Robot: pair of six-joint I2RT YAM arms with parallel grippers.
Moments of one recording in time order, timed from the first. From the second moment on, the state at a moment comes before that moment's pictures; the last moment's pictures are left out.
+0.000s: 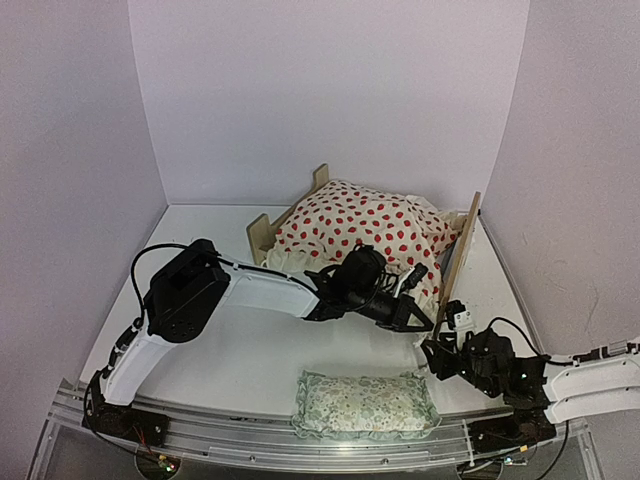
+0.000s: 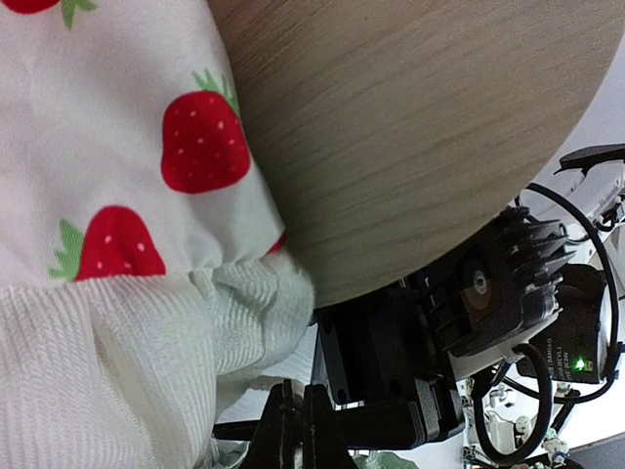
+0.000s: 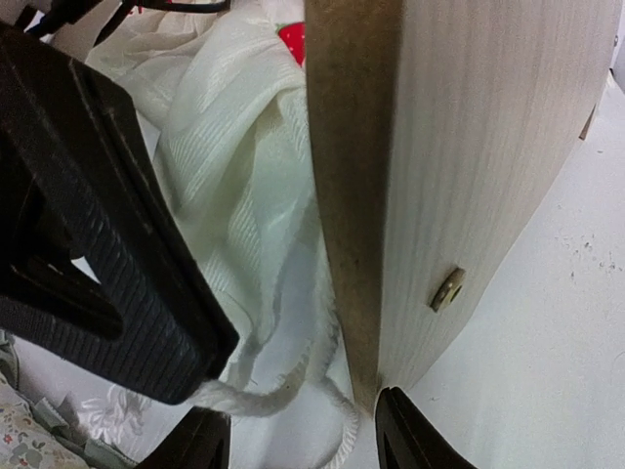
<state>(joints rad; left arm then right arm) -1.11 2.40 1.78 0.27 0.72 -0.73 0.97 0.89 0.05 0.30 0.48 0.40</state>
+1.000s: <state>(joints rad) -1.11 2.40 1.76 0.29 0.74 -0.76 0.97 1.07 0.05 0.55 0.61 0.37</state>
